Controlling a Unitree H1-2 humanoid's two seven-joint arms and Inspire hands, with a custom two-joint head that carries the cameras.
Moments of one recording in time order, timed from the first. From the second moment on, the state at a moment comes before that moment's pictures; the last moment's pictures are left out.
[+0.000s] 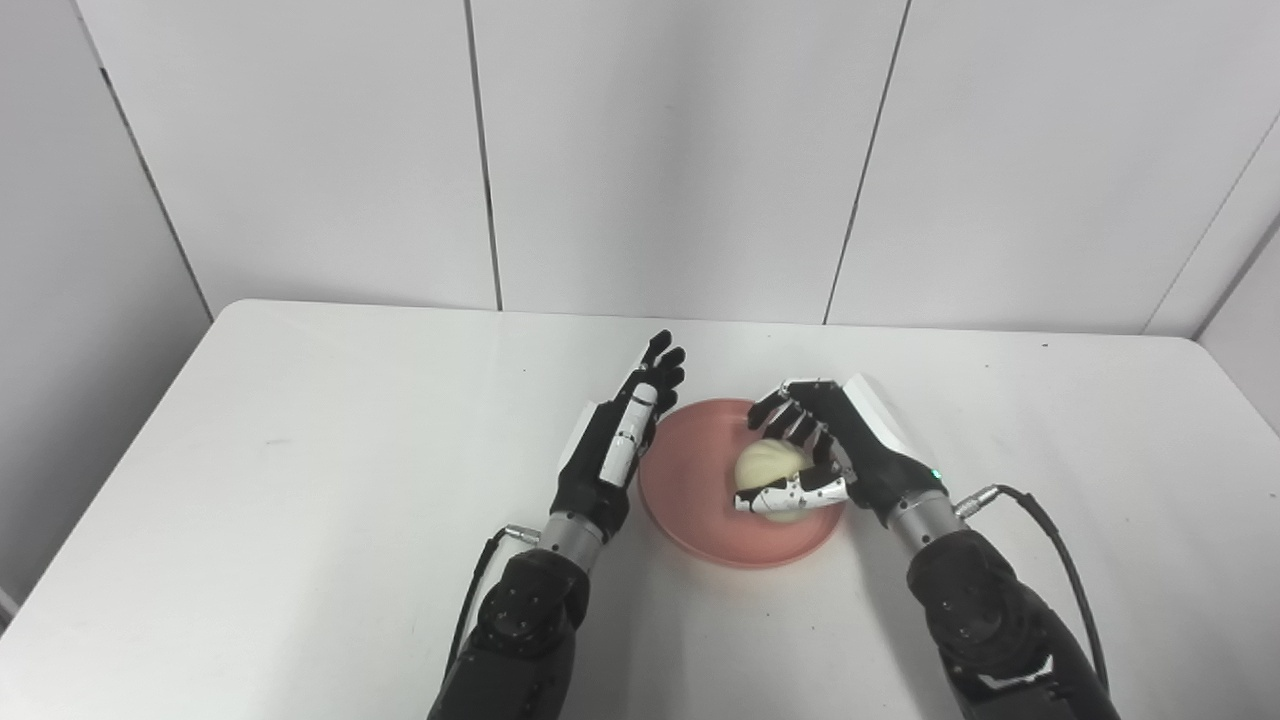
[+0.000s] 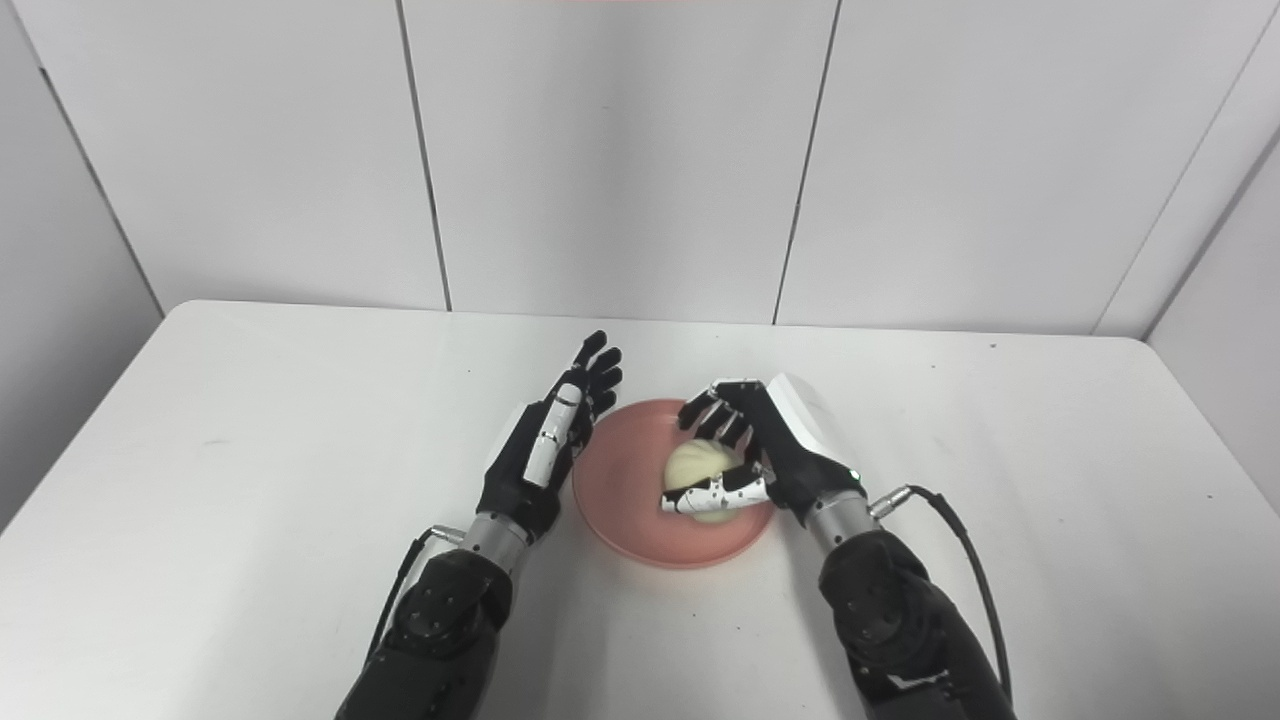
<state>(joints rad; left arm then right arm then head) -0.52 -0.15 -0.08 0.65 -0.04 -0.32 -0.14 -0.42 -0.27 0.21 0.03 -0.52 0.16 0.14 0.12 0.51</state>
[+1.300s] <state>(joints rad) -0.50 -0.16 -0.06 0.60 0.03 -0.41 0.00 -0.42 -0.33 0.26 0.19 -0.56 -0.12 0.07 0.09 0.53</state>
